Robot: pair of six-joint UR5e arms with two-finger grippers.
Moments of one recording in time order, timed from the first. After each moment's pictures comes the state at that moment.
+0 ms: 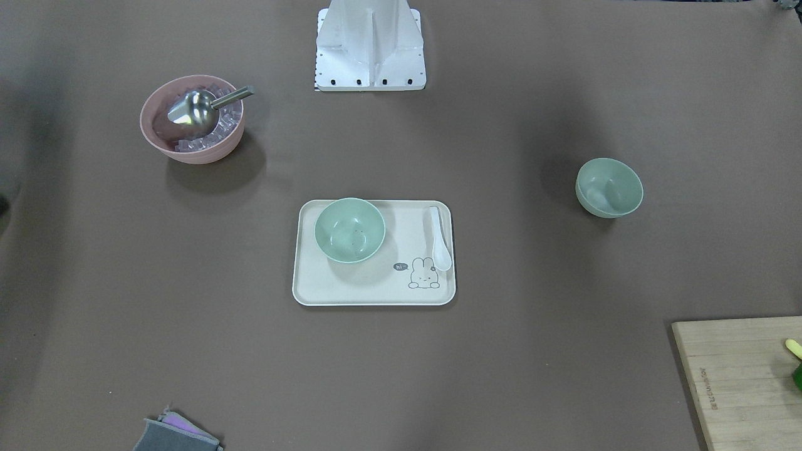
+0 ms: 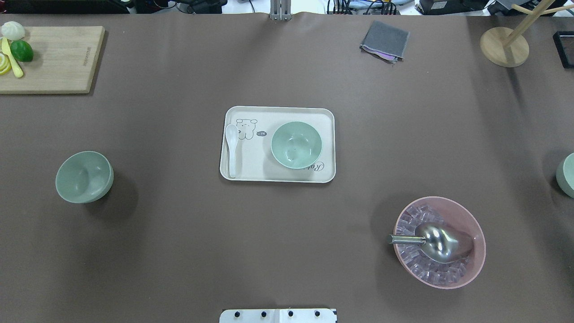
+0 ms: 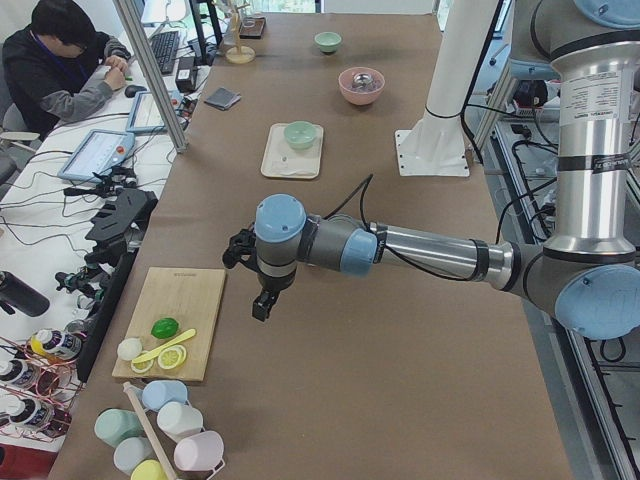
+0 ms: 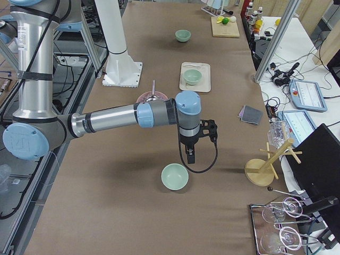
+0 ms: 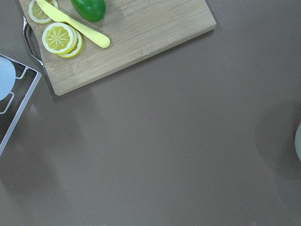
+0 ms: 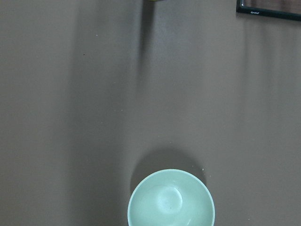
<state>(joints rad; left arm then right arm) -1.55 -1.50 -1.78 -1.70 -2.37 0.18 1.53 -1.66 1.89 -1.64 2.30 0.03</state>
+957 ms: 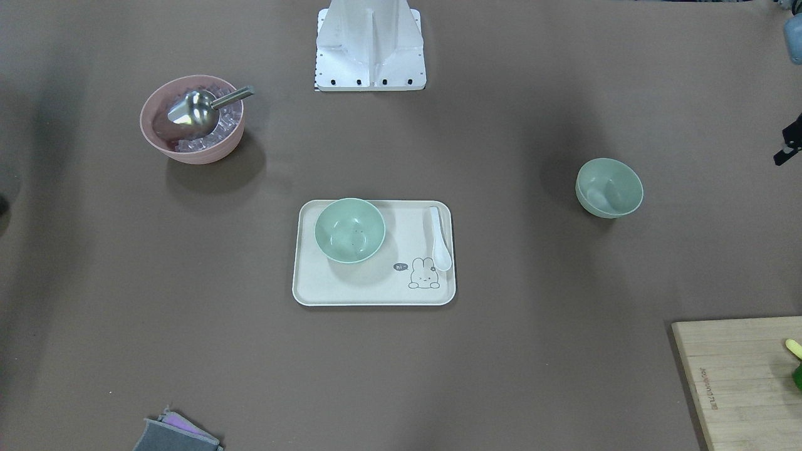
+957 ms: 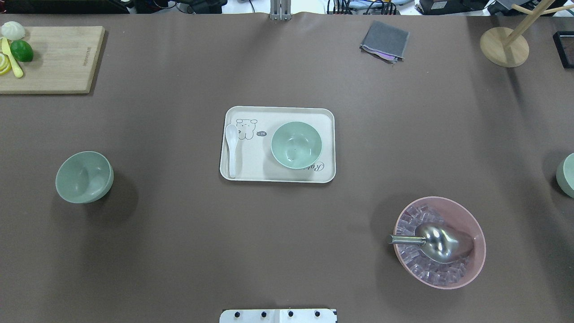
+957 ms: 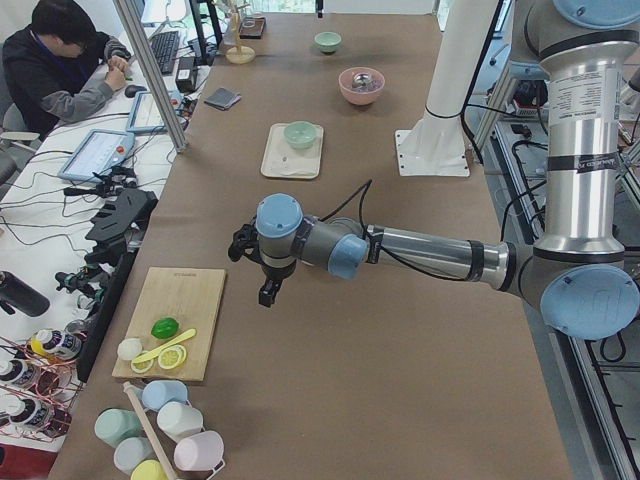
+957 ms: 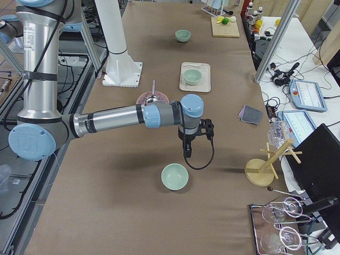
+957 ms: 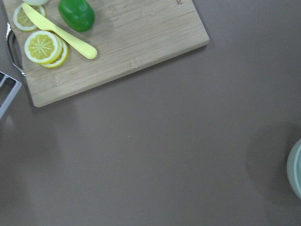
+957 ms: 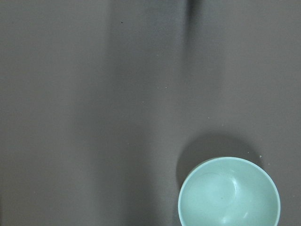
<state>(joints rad) -1.41 -1.51 -1.76 -1.82 -2.42 -0.09 1.40 -1.65 1.87 -1.64 2.36 0.14</state>
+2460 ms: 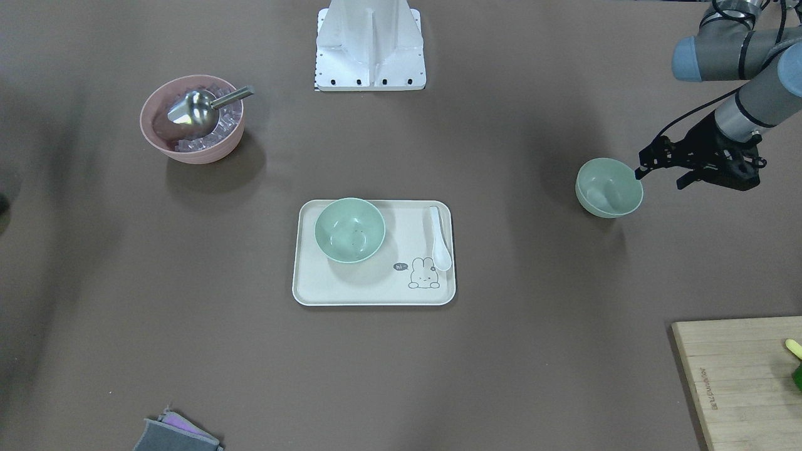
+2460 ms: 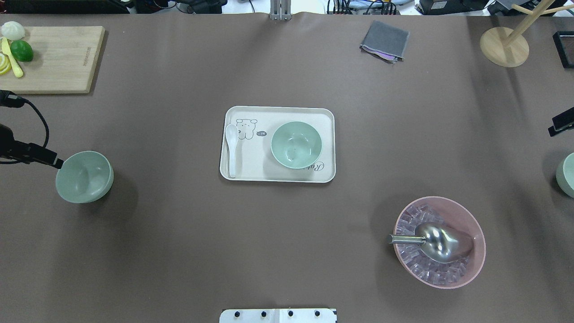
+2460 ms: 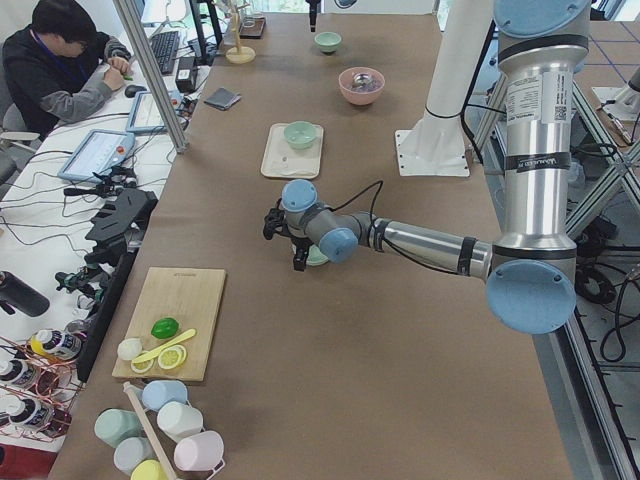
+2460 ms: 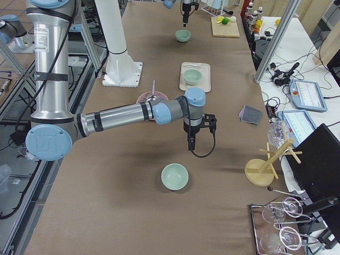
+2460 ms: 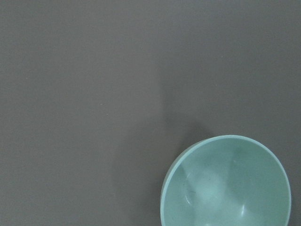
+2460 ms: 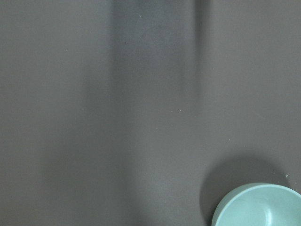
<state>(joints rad) -1.01 -1.52 -1.75 -2.10 -2.30 -0.65 1.27 -1.61 1.84 -1.49 2.25 0.40</state>
